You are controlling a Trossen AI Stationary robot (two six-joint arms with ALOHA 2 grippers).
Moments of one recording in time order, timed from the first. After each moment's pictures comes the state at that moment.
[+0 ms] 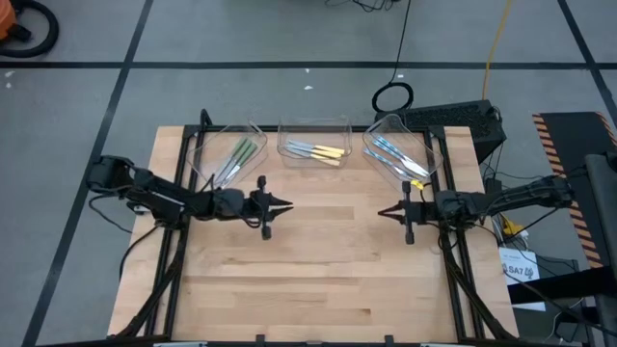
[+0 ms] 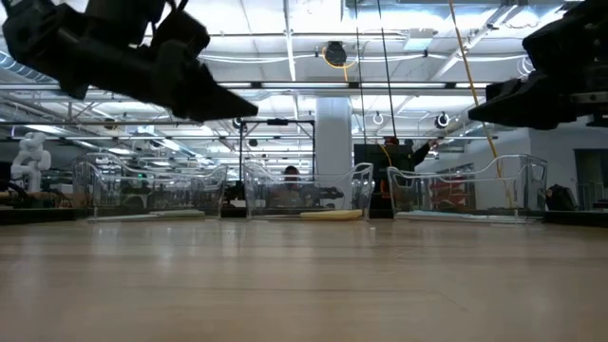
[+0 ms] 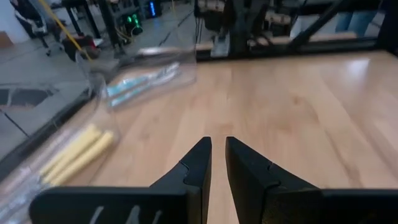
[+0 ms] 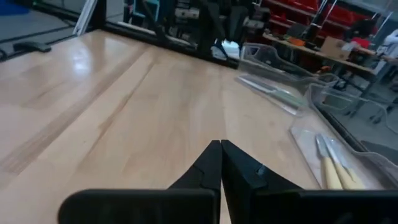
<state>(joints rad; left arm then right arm) -0.08 1.38 0.40 0.77 -0.21 0.08 0.14 0.36 0.02 0.17 0.14 -0.25</state>
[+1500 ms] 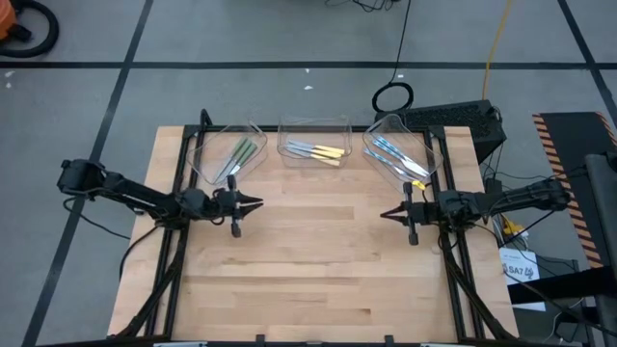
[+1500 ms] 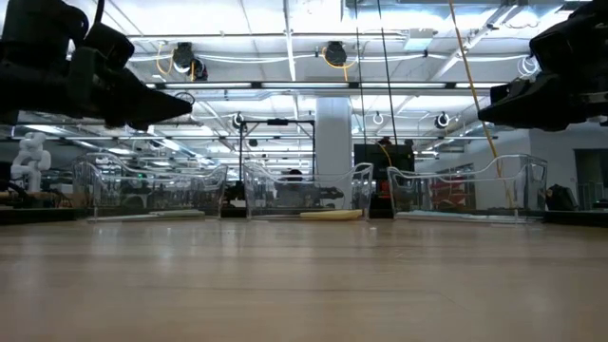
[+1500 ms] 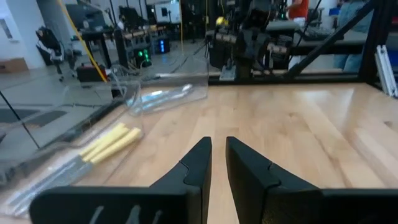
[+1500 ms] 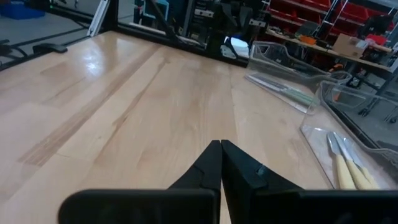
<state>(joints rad) -0.08 1.00 0.01 0.95 -0.22 0.07 0.14 0.25 0.02 0.04 0.10 -0.23</state>
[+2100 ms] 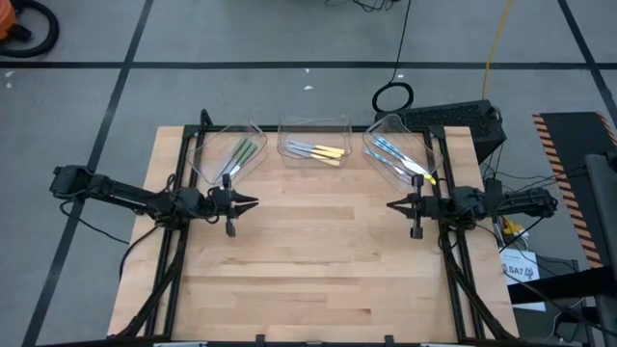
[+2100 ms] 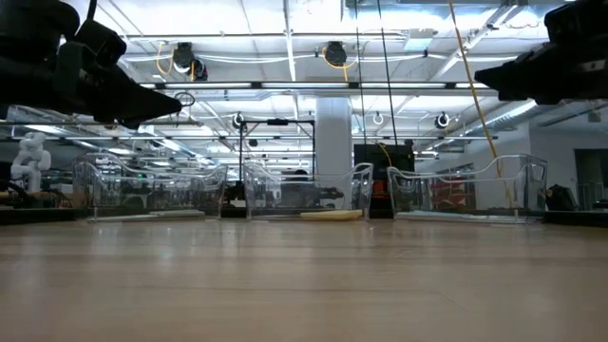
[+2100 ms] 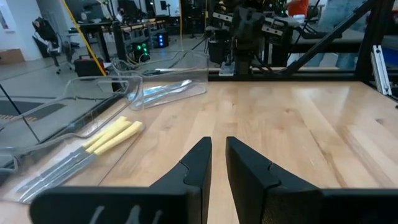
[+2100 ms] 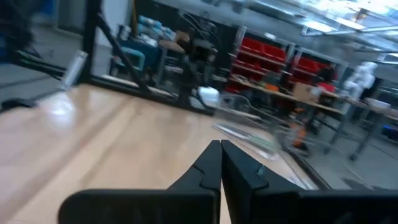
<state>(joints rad) -0.08 0.74 0.01 0.68 -0.22 0.04 0.13 0.00 0.02 0.01 0.17 -0.28</state>
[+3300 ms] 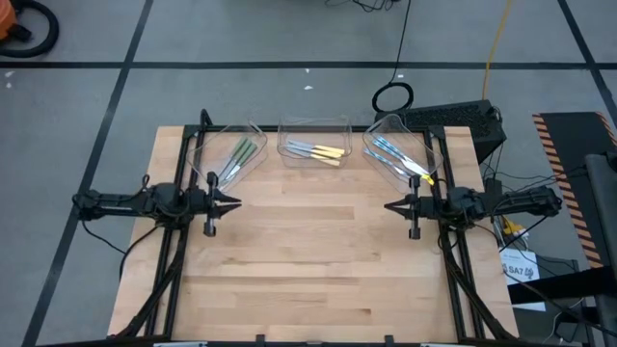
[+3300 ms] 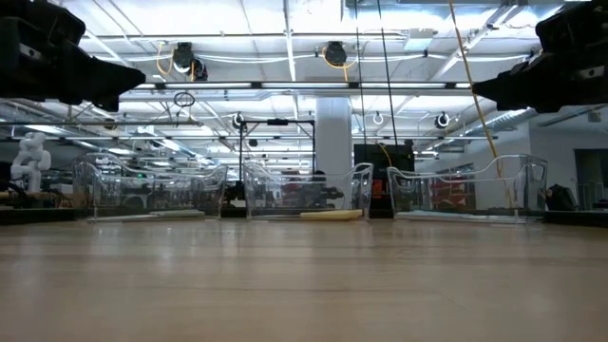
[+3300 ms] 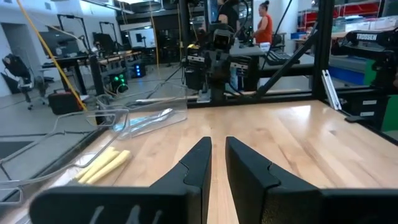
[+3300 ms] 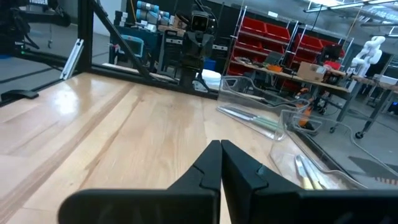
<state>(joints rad) -0.05 0.00 0.01 0.02 -0.06 0.10 0.12 0.08 0.02 0.00 0.18 -0.22</state>
